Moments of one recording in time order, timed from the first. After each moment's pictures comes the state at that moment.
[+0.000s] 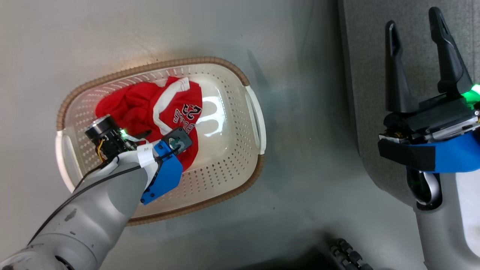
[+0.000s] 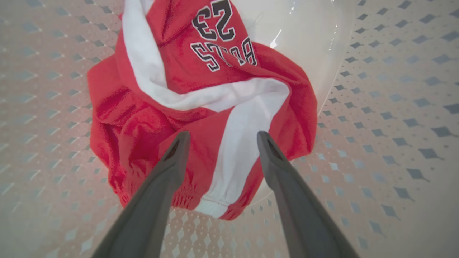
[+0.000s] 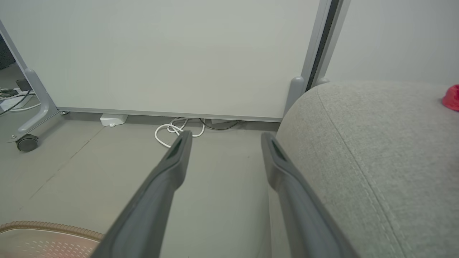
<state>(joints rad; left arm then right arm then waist) -0.96 0.19 -1.27 1.22 -0.34 -0.13 0.09 -0.49 -0.13 0.07 -0.05 0.16 0.13 -0.26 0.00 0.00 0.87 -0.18</state>
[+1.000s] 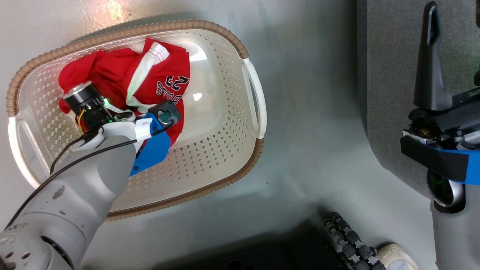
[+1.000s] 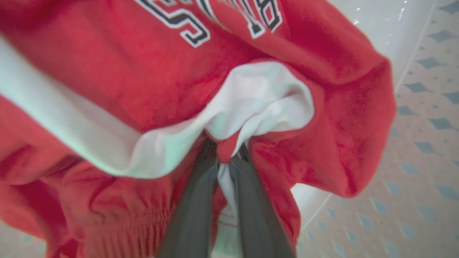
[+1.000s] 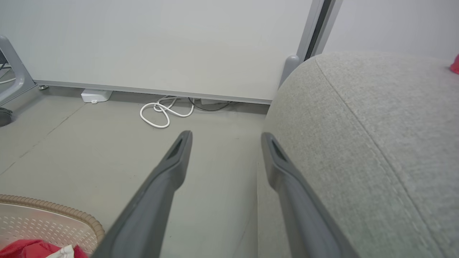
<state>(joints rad) -1.07 0.22 -1.28 1.24 -0.23 -0.13 0.18 -0.48 -0.13 0.02 -0.20 0.13 0.13 -0.26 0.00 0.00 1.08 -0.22</state>
